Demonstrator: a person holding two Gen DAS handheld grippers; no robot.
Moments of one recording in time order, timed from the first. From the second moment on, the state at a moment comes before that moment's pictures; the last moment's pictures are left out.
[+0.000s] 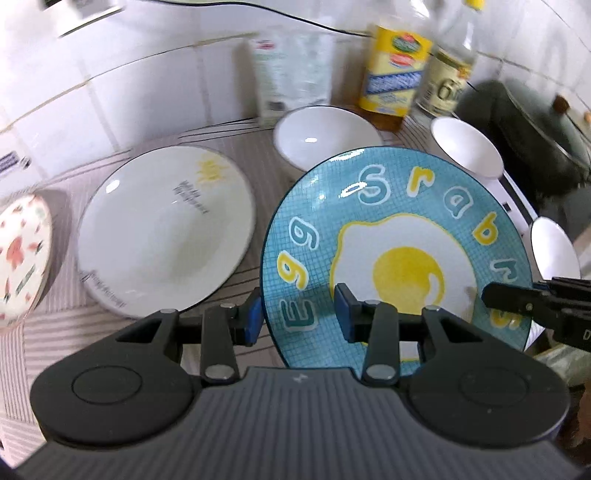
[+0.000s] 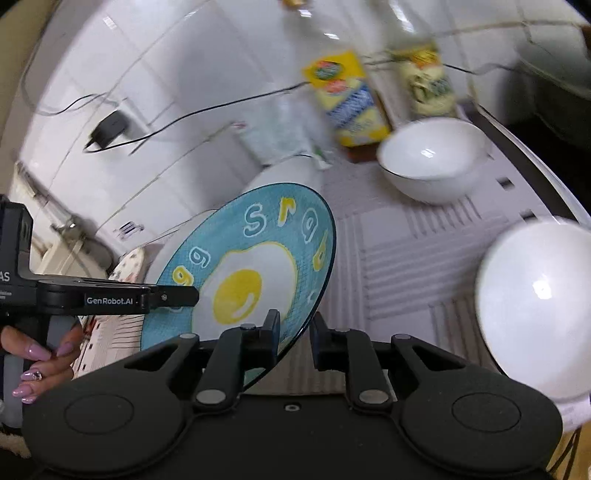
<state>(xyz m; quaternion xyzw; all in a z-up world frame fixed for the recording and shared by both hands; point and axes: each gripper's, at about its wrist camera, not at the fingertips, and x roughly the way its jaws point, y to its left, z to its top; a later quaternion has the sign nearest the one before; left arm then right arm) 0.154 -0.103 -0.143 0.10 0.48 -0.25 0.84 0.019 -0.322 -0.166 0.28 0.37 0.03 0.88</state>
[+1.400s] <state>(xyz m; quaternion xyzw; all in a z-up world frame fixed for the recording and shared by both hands) 0.261 0.035 -0.185 0.02 0.57 -0.06 0.82 0.244 -0.218 -0.179 0.20 0.43 0.22 0.85</state>
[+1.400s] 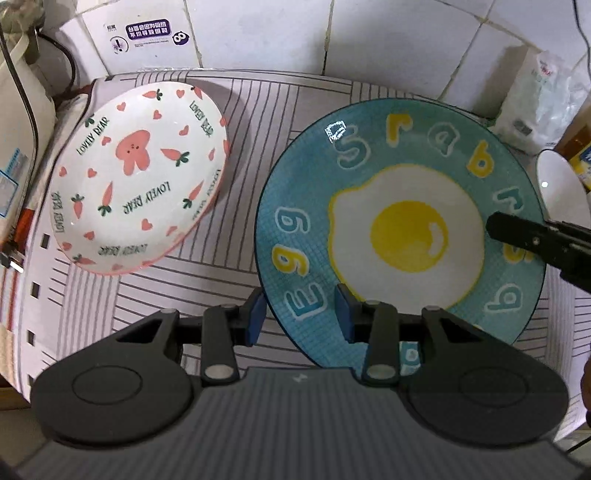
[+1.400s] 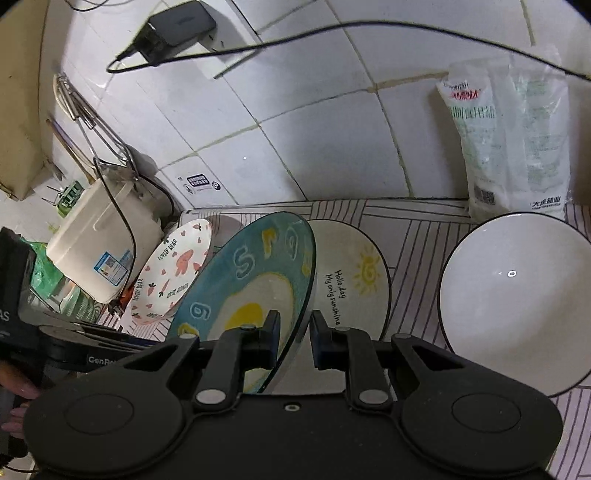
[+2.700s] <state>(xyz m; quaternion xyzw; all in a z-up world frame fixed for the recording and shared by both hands) 0.237 0.017 -0.141 0.04 0.55 -0.08 0.83 0.240 -0.169 -0.175 0.01 0.50 0.11 0.86</state>
